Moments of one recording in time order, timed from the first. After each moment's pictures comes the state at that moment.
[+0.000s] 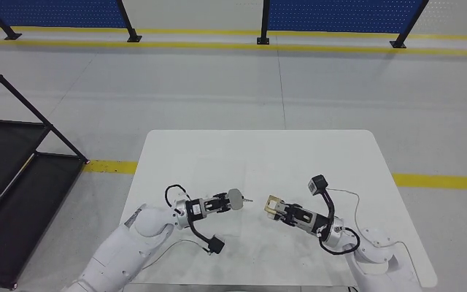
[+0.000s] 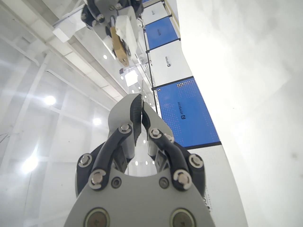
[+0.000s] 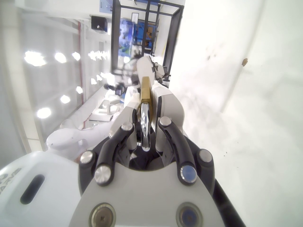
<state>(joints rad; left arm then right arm) 1.45 -0.98 -1.09 -1.60 2.83 0.49 0.73 -1.61 -1.17 1.34 -1.77 0.25 -0.14 0.95</state>
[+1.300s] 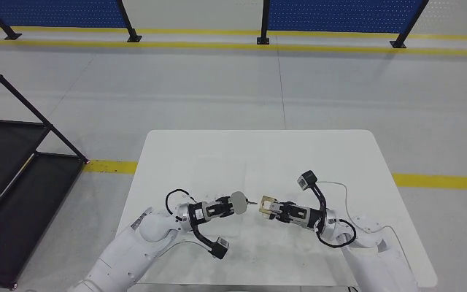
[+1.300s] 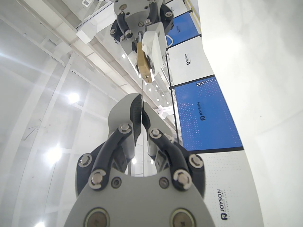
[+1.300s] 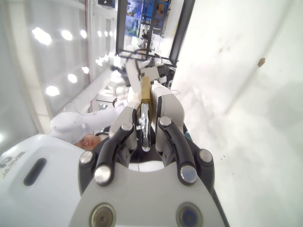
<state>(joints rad) 1.44 -1.01 -1.05 -1.57 2.87 0.63 0.67 -1.46 -1.16 1.23 -1.59 0.34 -0.26 1.06</state>
